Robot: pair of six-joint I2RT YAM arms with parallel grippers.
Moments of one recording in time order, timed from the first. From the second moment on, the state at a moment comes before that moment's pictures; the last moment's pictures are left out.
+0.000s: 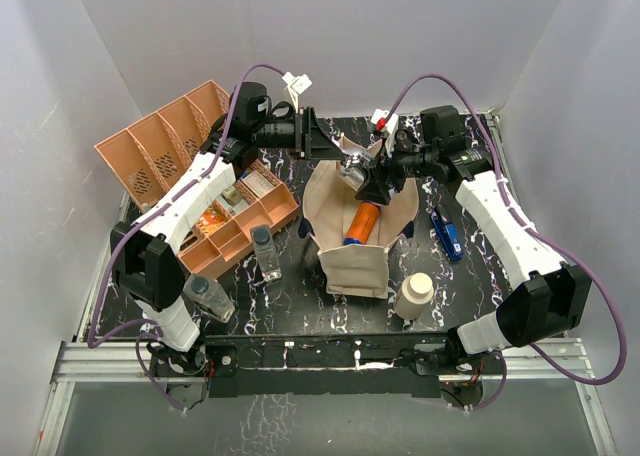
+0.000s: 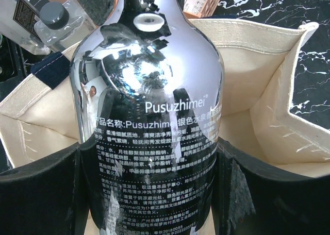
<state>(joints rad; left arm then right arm) -0.46 1.71 1.62 -0.19 0.95 -0.59 0.29 1.43 1.43 -0.67 -0.82 -0.45</state>
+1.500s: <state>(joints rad) -0.56 1.77 1.65 -0.49 0.68 -0.22 0.27 1.35 1.17 -0.57 -0.78 -0.51</state>
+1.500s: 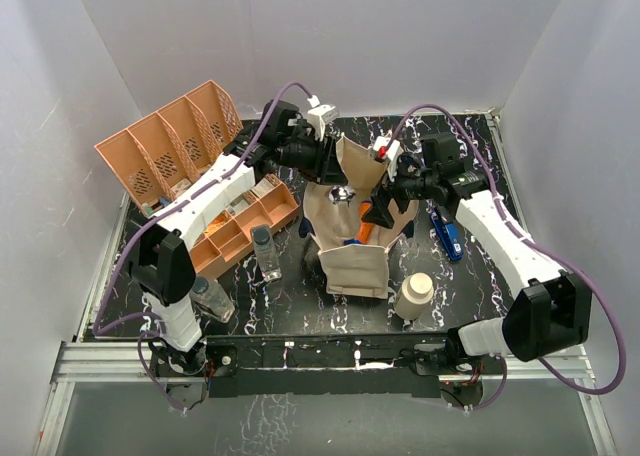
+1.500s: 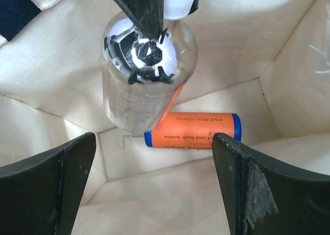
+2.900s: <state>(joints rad) -0.87 1.80 1.62 -0.45 0.46 0.26 0.08 1.27 1.31 -0.60 -0.60 -0.47</state>
